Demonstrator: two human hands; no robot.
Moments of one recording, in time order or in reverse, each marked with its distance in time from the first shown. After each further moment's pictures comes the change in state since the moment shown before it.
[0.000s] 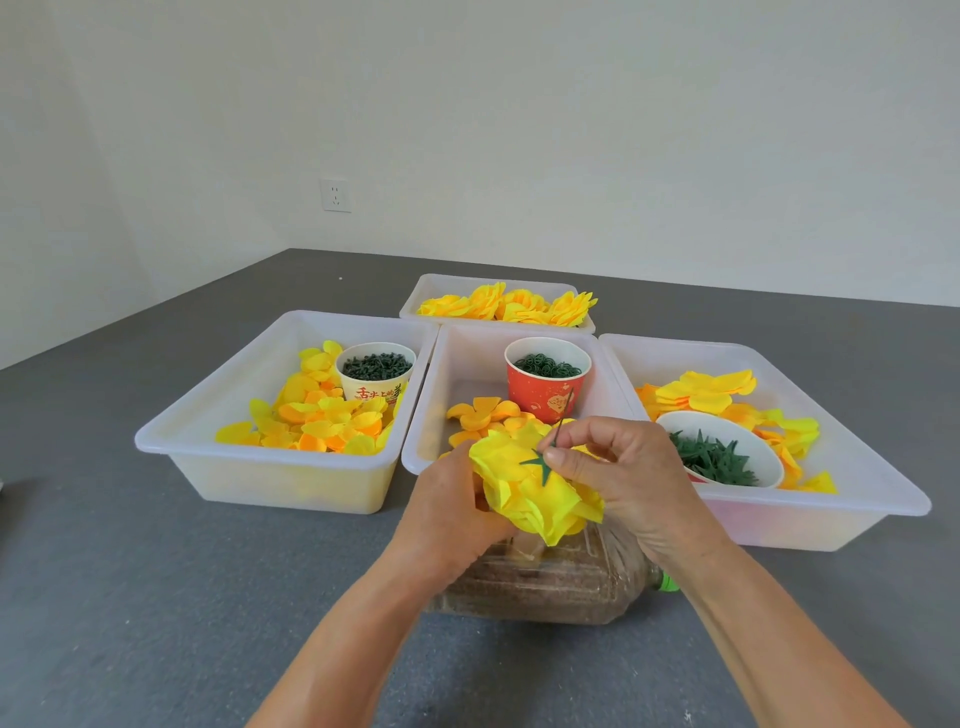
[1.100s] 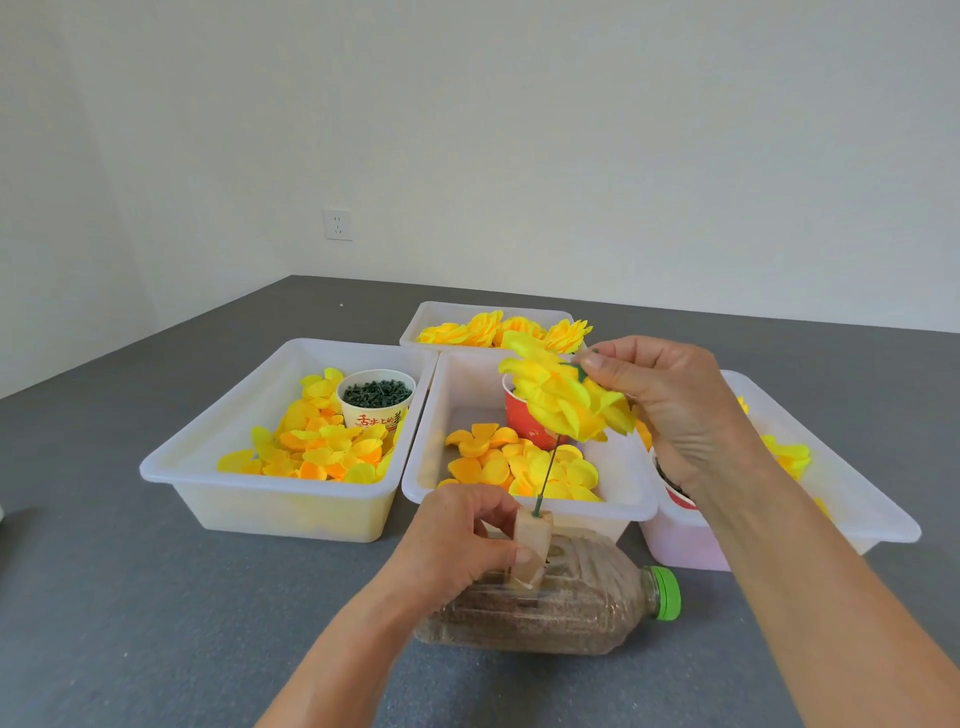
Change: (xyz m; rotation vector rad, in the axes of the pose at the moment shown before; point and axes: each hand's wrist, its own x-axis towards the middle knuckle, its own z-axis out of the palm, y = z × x) left_hand 0.003 0.003 -0.007 -0.026 -0.189 -0.086; right_hand 0.040 -0.062 -0.025 0.261 0.110 -0.015
